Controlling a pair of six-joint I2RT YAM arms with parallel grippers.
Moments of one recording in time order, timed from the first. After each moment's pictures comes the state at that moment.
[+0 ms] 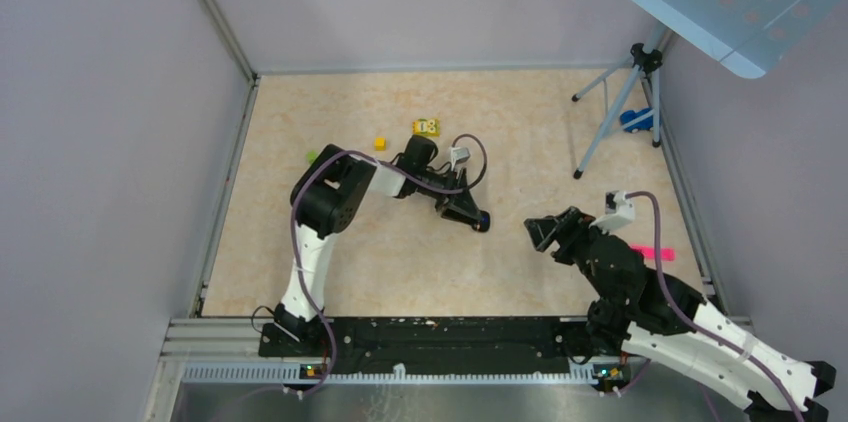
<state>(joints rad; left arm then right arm) -0.55 2.23 1.21 0.25 1.19 -0.72 0.99 0.26 0.47 -0.56 0.62 0.95</state>
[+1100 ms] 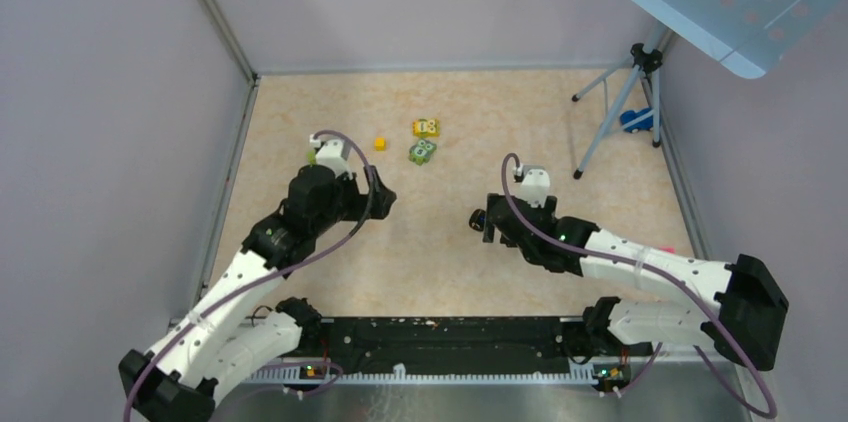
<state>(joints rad) -0.53 0.86 0.80 -0.43 0.00 -0.46 0.99 1.10 0.72 -0.52 0.63 0.81</state>
